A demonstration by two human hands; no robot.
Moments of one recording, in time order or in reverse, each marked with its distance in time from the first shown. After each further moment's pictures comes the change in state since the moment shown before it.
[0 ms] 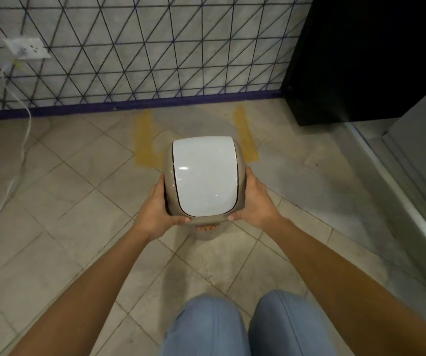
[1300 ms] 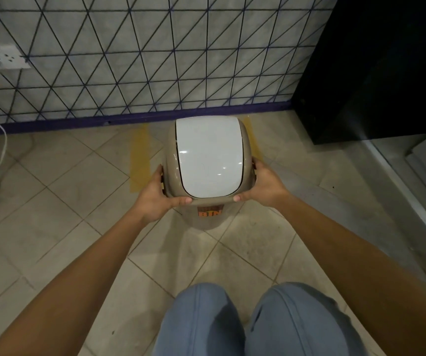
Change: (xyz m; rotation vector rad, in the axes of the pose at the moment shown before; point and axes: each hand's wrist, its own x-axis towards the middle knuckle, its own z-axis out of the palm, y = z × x) left_hand 0.154 -0.008 -0.043 -0.086 -0.015 -0.058; right_hand 0.152 -0.023 -0.026 0.118 0.000 0.044
